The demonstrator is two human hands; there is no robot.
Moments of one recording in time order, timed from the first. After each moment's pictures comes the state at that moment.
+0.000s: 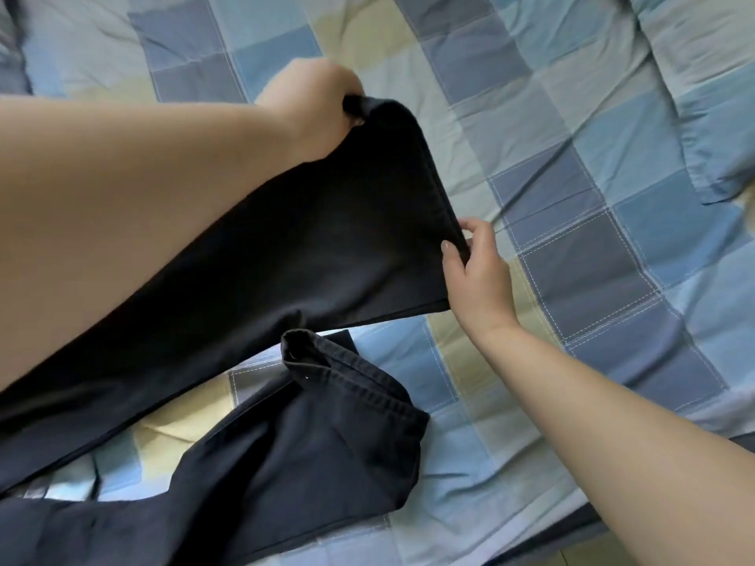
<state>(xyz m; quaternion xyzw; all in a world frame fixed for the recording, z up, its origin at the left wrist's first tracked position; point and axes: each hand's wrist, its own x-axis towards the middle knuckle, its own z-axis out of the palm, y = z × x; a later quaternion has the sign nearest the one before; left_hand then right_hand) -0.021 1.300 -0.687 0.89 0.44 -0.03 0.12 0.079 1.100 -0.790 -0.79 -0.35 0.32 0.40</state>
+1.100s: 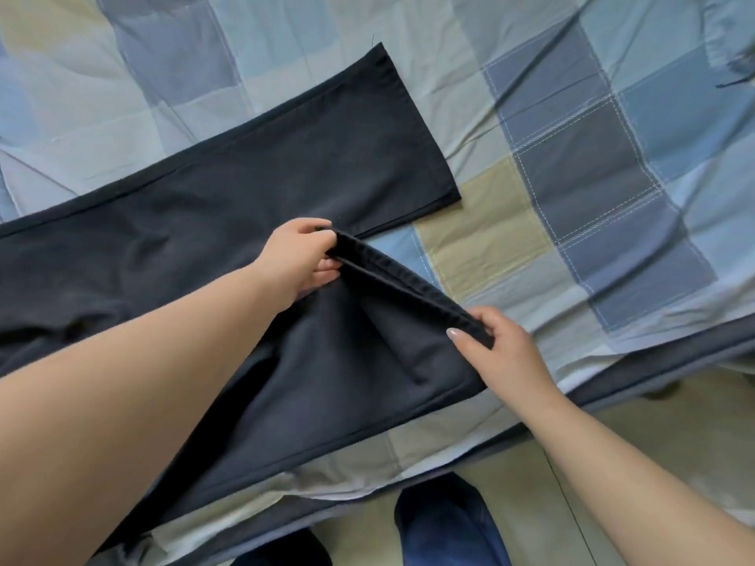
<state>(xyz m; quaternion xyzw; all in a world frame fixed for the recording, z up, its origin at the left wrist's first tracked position) -0.112 1.130 -0.802 0.40 0.68 0.04 0.61 0.043 0.923 -0.816 -0.77 -0.28 0.50 0.28</state>
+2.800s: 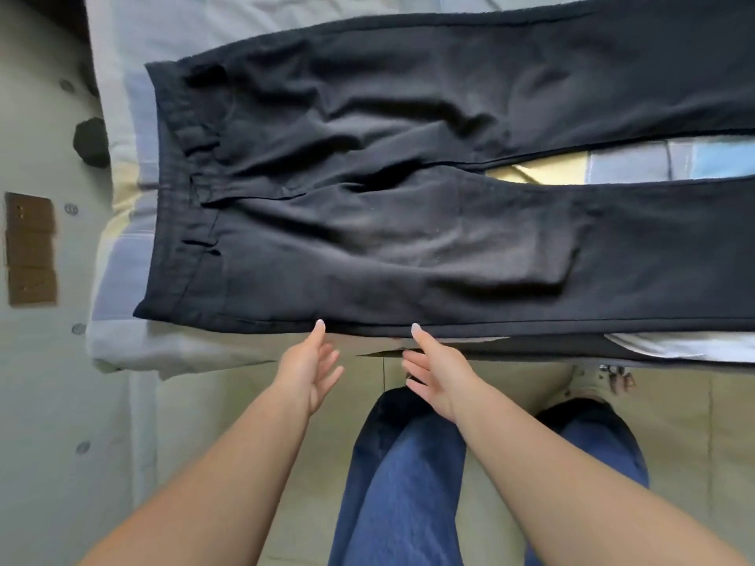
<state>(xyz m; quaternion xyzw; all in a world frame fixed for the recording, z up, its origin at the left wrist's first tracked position) -0.658 0.894 -0.734 -0.08 0.80 0.21 0.55 -0.488 0.876 -0.757 -0.62 0.12 0.76 0.15</state>
